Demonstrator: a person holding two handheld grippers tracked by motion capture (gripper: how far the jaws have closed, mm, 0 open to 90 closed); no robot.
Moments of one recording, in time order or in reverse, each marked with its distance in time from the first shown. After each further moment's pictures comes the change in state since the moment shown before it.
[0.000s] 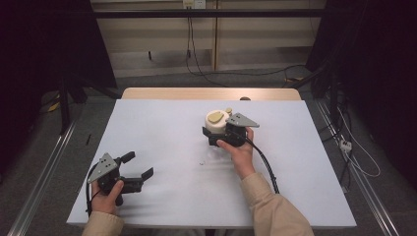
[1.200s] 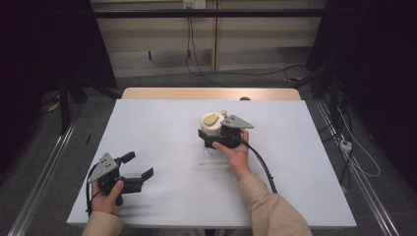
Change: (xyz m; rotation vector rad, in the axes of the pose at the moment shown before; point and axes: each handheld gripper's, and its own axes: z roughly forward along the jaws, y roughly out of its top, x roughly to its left) left arm 0.000 0.000 0.000 0.004 0.000 0.002; right arm 0.008 -0.007 0.010 0.022 0.022 -0.012
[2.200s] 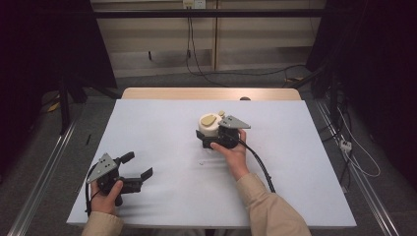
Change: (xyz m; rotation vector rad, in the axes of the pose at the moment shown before) left arm 0.001 -0.001 -0.001 0.006 0.003 0.000; right arm 0.002 -0.004 0.008 0.007 0.010 0.002
